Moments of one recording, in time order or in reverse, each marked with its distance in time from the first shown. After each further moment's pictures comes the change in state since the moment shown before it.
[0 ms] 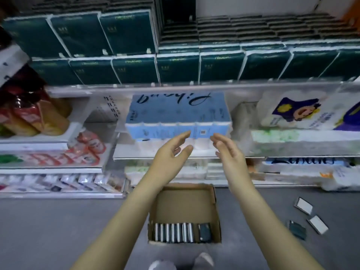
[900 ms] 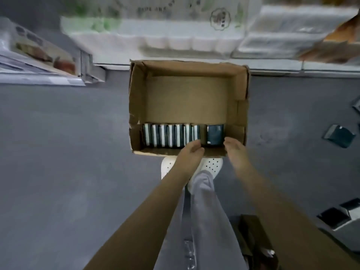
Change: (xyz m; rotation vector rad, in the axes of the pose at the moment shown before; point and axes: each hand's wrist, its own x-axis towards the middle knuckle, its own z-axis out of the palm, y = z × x) left_hand -0.060 -0.526 0.167 -0.171 -0.138 -1.049; right_hand -0.057 0.550 -0.015 -0.457 0.045 1.036
